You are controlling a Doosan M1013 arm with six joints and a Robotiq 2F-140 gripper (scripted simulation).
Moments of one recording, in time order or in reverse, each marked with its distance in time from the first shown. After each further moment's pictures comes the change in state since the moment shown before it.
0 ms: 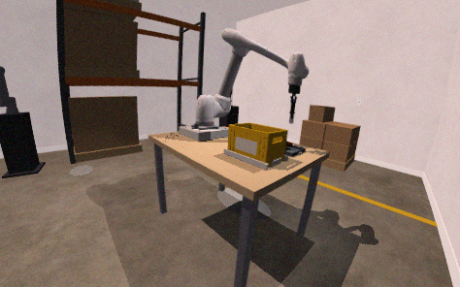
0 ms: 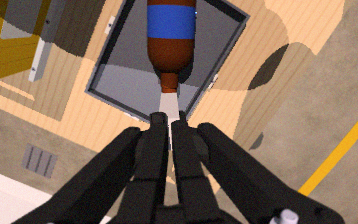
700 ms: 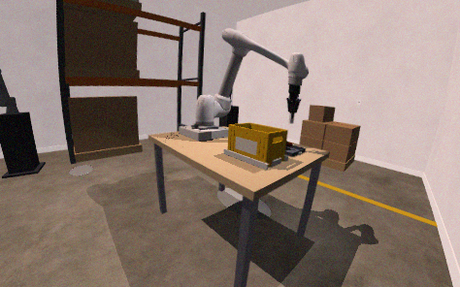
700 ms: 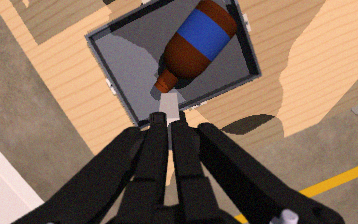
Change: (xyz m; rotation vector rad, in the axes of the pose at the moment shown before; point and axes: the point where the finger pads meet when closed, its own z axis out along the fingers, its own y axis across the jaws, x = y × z) arm 0.000 0.000 0.000 0.007 0.004 -0.637
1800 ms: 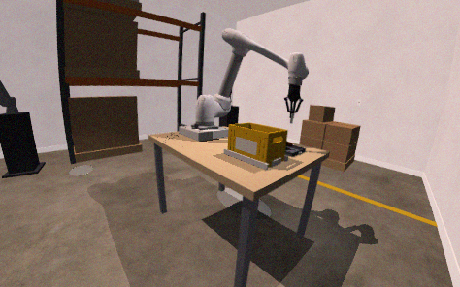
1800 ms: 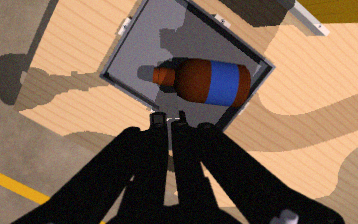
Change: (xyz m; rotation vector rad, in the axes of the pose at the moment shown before) arm 0.000 0.000 0.000 0.000 0.000 -1.029
